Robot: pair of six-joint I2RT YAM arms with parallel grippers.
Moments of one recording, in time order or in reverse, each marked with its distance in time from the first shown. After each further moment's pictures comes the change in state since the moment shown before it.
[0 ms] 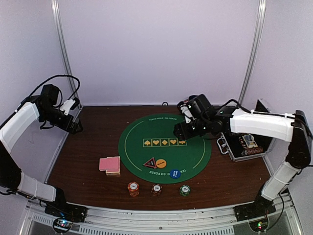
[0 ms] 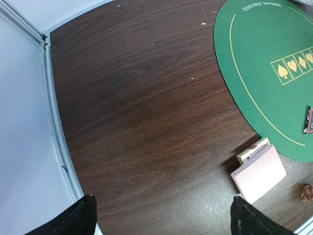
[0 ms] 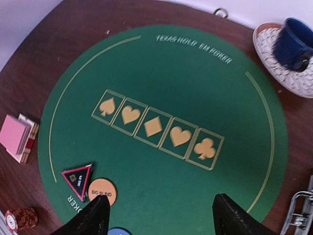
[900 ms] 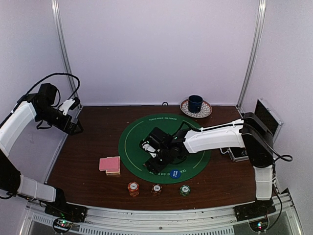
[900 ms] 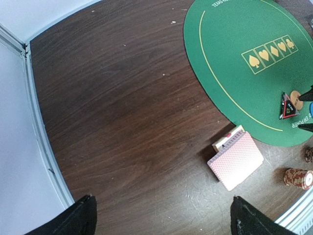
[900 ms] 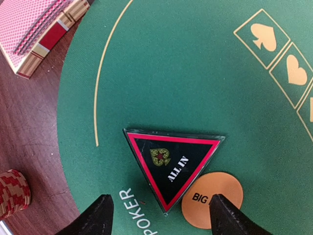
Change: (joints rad) left arm 0.001 -0.036 0.033 -0.117 0.101 0.050; right arm 0.287 0.474 0.219 -0.060 -0.100 -0.107
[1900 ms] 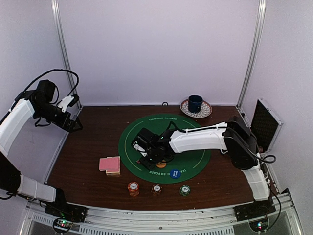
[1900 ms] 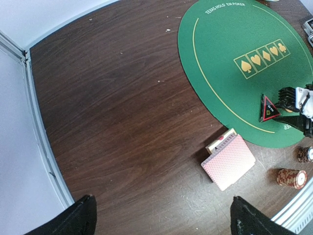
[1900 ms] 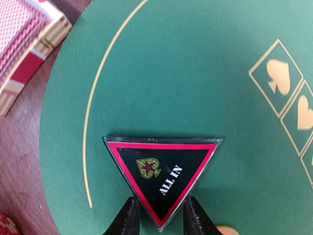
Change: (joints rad) left arm 0.000 0.002 0.061 -0.043 0.029 0.003; right arm 0.014 0.184 0.224 -0.073 0.072 -0.036
